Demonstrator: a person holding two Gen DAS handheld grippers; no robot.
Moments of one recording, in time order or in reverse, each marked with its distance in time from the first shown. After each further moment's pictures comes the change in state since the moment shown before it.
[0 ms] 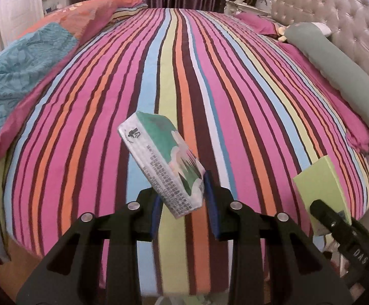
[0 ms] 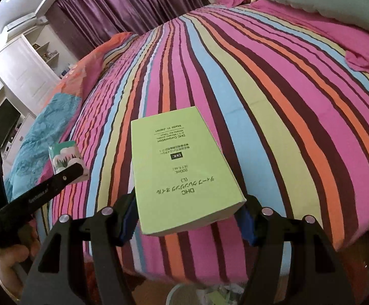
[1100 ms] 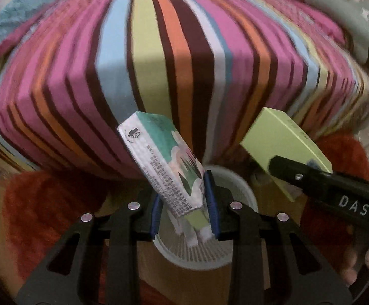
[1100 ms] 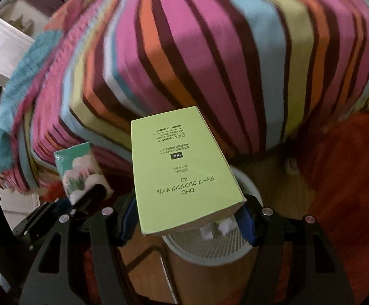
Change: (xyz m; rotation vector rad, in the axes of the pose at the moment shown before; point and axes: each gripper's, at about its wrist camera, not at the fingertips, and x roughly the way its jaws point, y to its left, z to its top) left arm -0.019 -0.010 -0.228 0.144 0.281 -0.062; right arm 0.003 -0.002 -0.163 0.079 0.366 -0.093
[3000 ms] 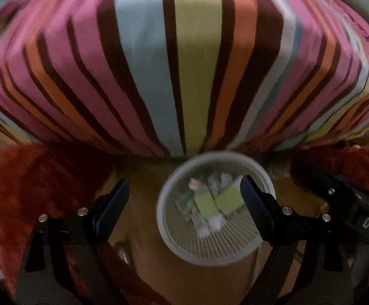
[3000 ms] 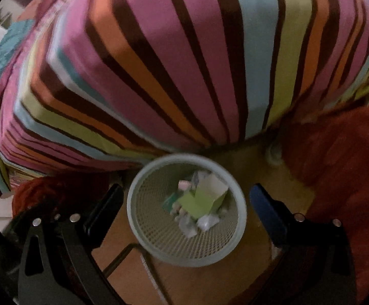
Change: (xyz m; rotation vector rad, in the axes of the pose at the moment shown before) left arm 0.038 0.029 0.011 -0.115 0.082 0.084; right arm 0.026 -0.005 0.008 0.005 0.006 -0.155
